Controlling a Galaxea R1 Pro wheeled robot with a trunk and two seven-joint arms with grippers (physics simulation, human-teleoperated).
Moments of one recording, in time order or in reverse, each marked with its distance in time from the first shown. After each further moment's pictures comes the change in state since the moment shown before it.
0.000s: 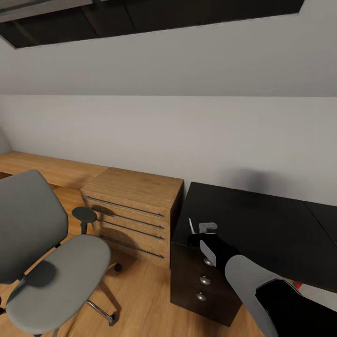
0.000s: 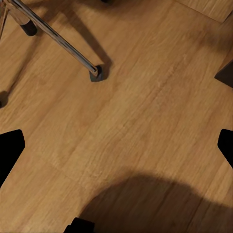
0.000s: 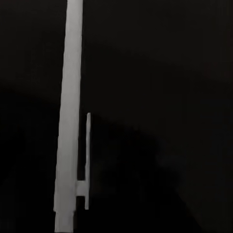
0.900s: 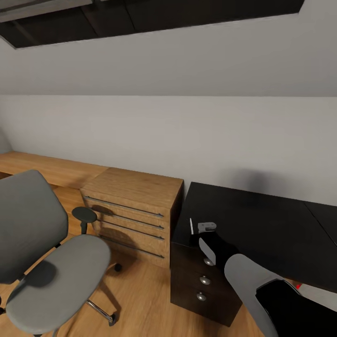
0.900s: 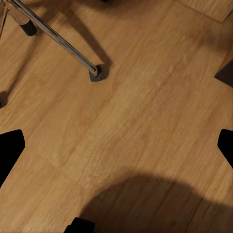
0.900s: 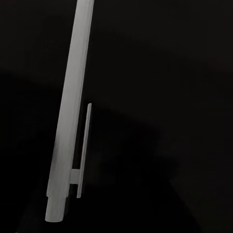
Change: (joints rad) left arm 0.000 0.000 -0.003 0.001 -0.001 0.000 0.001; right arm 0.000 0.001 0.001 -0.035 0.003 0.088 -0.001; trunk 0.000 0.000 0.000
